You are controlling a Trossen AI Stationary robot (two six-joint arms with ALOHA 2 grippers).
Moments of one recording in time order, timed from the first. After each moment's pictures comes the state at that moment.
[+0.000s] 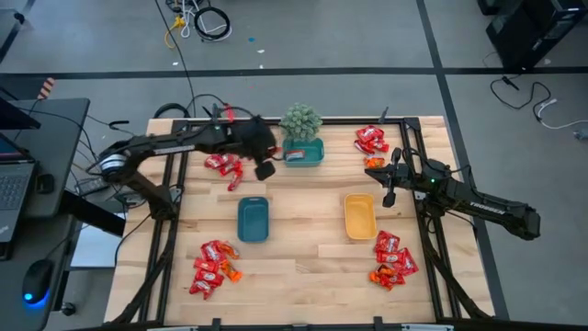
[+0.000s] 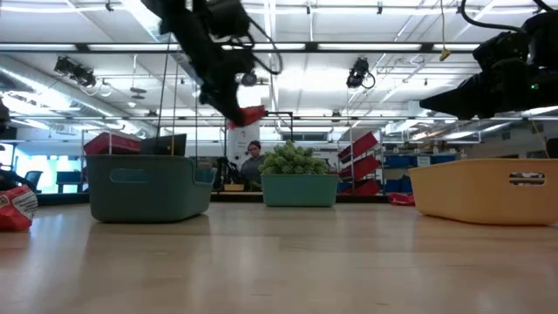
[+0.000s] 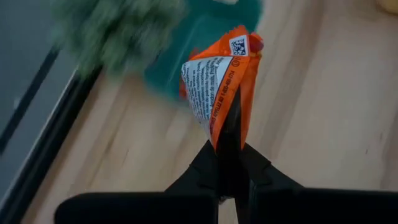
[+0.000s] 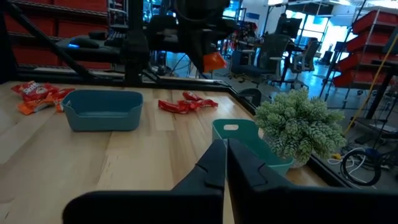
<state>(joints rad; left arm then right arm) 0.37 1.54 1.23 -0.61 -0.08 0.05 -0.42 0.13 0.01 0.08 -0.15 -0.13</state>
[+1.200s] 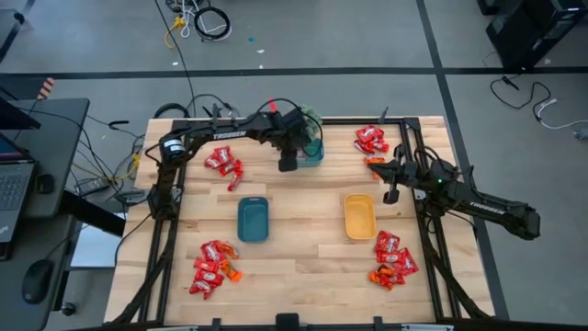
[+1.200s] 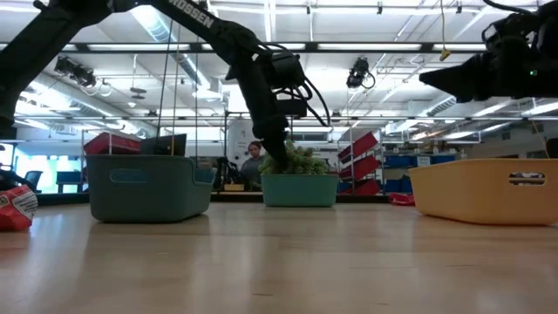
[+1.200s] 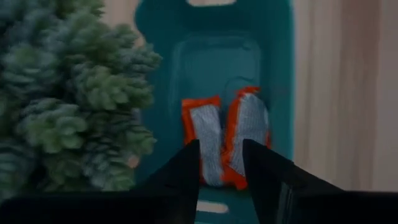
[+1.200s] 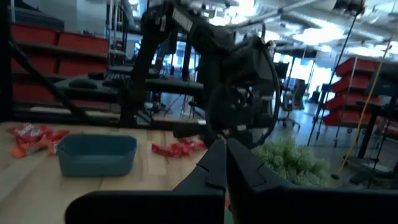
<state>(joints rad) 0.44 2.04 1.65 -0.70 -0.03 0.40 -0.42 0.13 0.01 0.27 -0.15 -0.13</state>
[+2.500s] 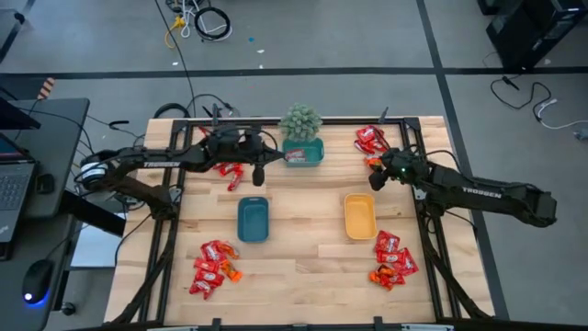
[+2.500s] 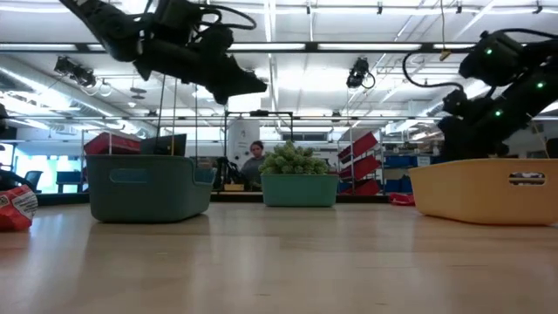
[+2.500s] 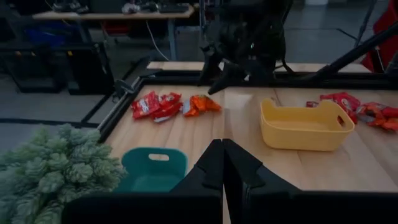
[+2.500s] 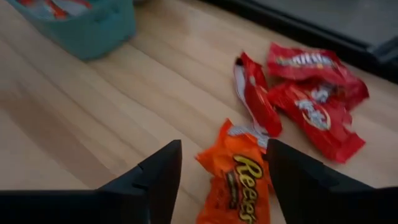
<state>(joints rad) 0.40 1.33 0.69 0.44 0.27 0.10 -0.50 0.66 0.18 -0.24 0.32 0.30</state>
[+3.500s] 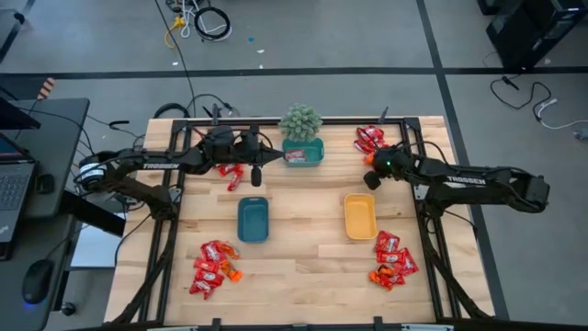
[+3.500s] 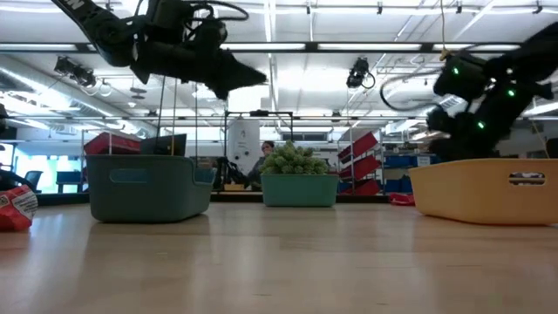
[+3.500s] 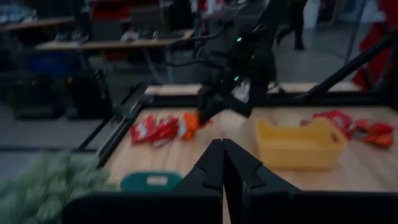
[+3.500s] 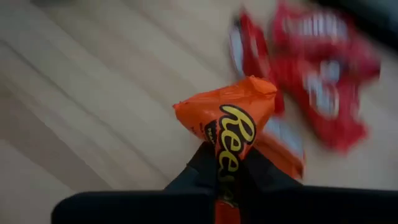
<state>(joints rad) 0.42 1.32 0.65 0.58 0.33 0.10 -0.53 0.95 0.30 -0.25 0.30 0.23</state>
